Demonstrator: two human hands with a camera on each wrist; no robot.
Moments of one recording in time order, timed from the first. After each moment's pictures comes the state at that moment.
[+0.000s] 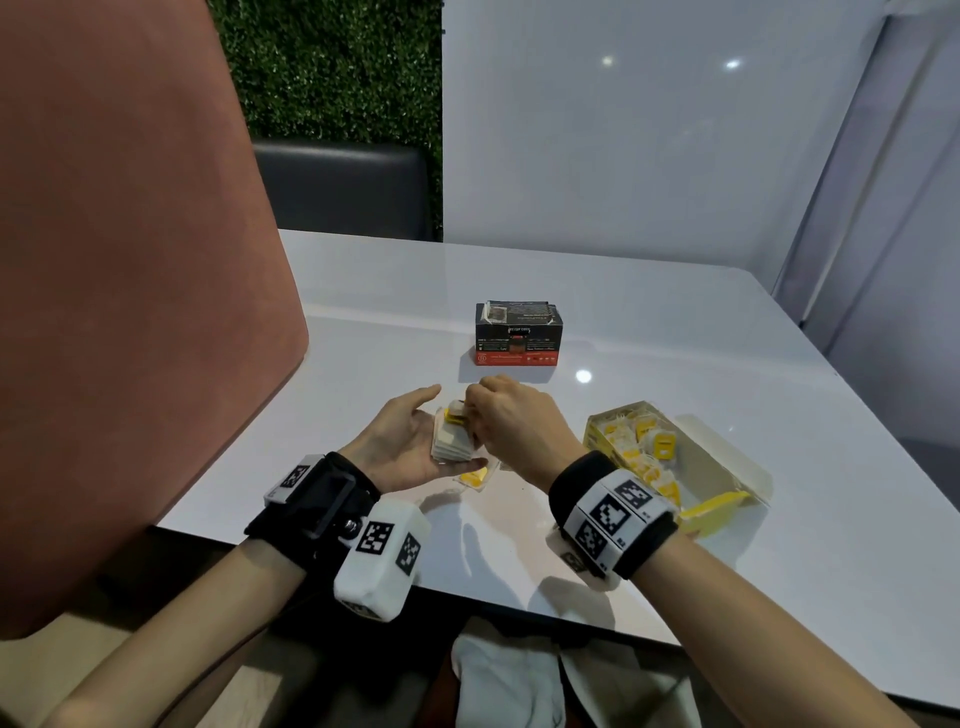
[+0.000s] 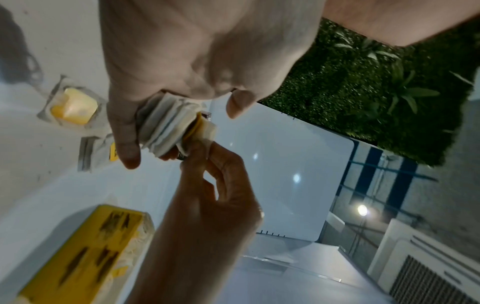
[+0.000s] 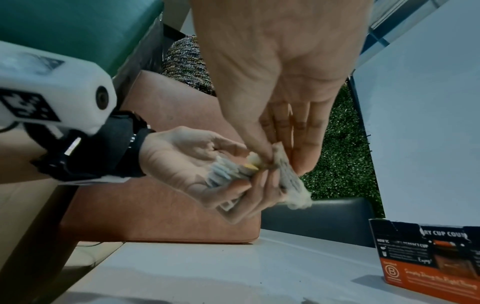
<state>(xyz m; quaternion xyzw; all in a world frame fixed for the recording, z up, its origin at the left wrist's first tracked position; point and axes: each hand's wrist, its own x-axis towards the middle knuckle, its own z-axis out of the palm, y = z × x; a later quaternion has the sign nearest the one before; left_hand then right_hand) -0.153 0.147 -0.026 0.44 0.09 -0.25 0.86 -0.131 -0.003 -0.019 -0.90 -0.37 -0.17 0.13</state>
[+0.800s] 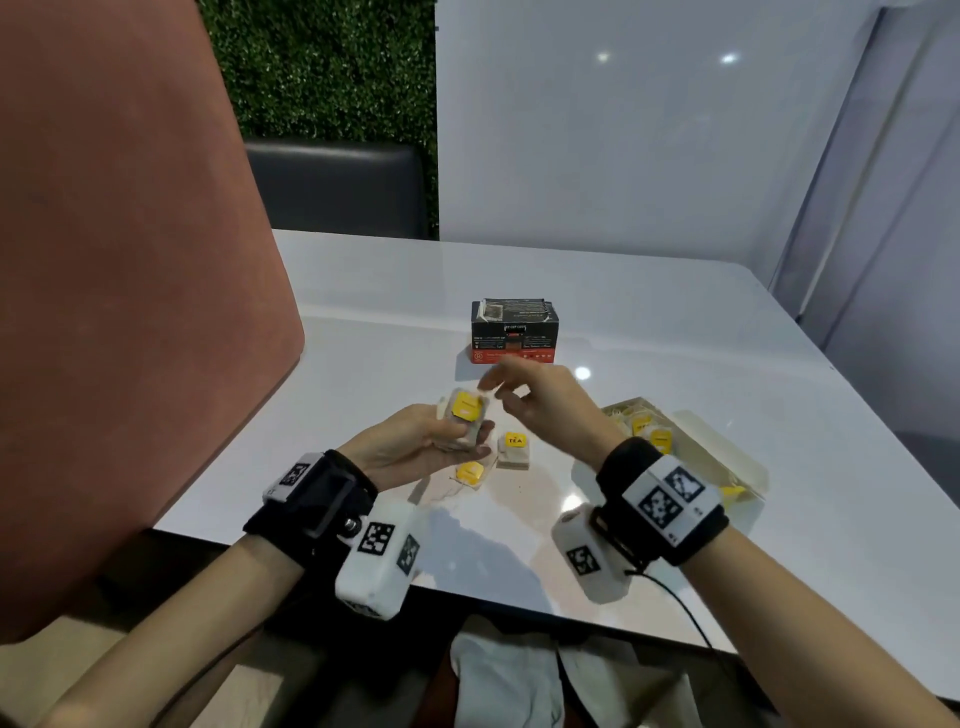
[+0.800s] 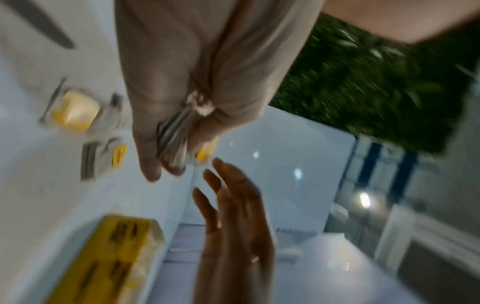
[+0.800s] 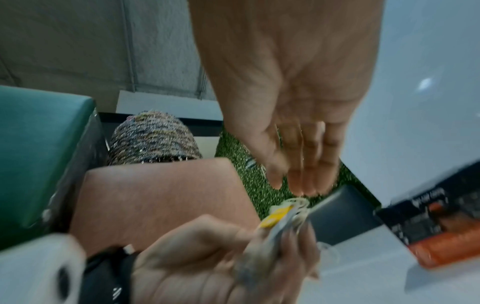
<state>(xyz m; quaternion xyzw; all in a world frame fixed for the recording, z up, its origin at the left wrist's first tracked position) -0.152 0.138 -0.027 0.53 0.03 -0.21 0.82 -0.129 -0.035 0.007 -0.88 -0.32 -0.05 0.36</state>
